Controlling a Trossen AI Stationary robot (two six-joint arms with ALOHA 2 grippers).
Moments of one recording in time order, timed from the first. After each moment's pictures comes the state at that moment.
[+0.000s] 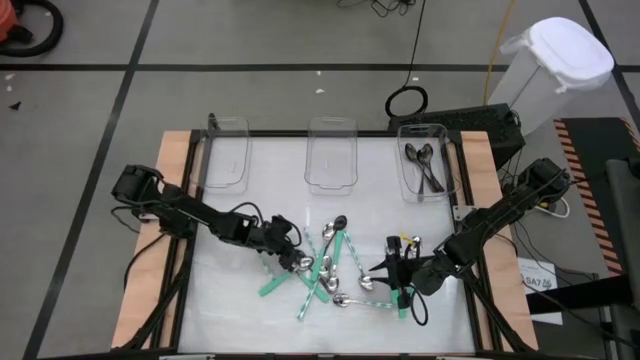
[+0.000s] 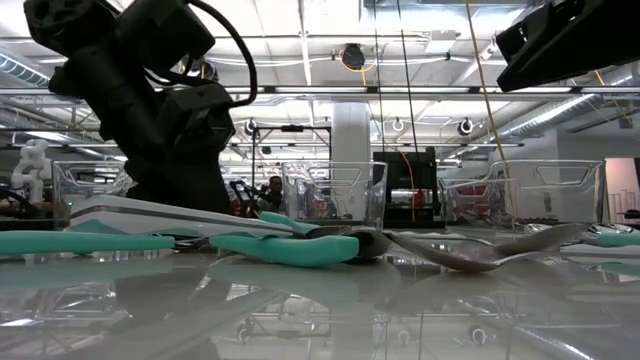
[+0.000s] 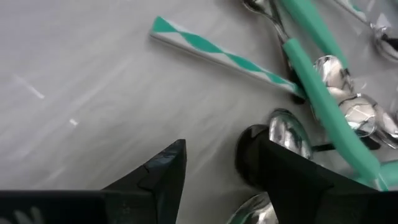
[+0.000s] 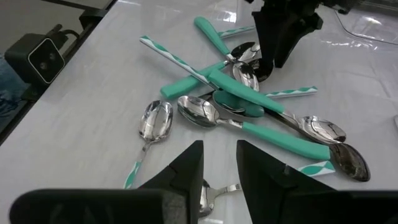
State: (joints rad) left arm -0.24 1.62 0.63 0.11 -0.13 -0.99; right arm 0.67 1.31 0.62 0.01 0.50 0.24
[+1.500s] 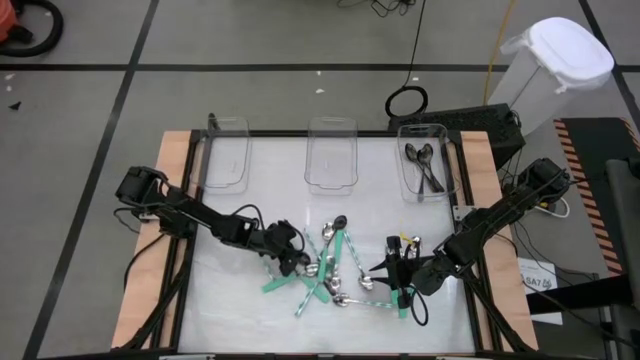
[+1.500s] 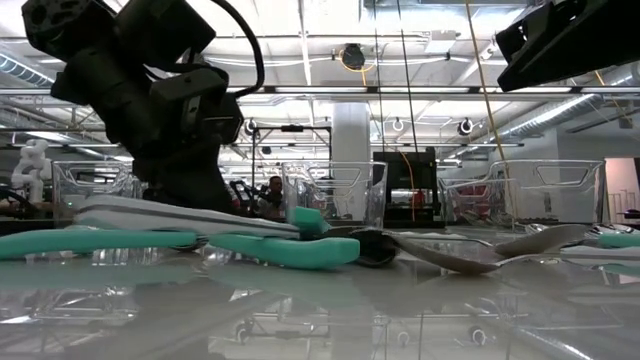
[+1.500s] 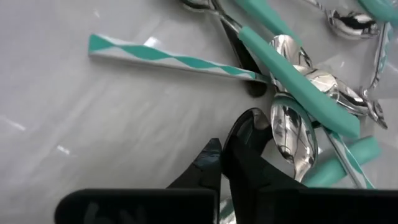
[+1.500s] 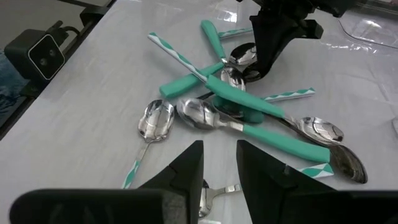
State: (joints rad) left arm -0.25 1.65 0.63 0.21 -0.10 -0.84; right arm 0.67 1.31 0.62 0.01 0.50 0.22
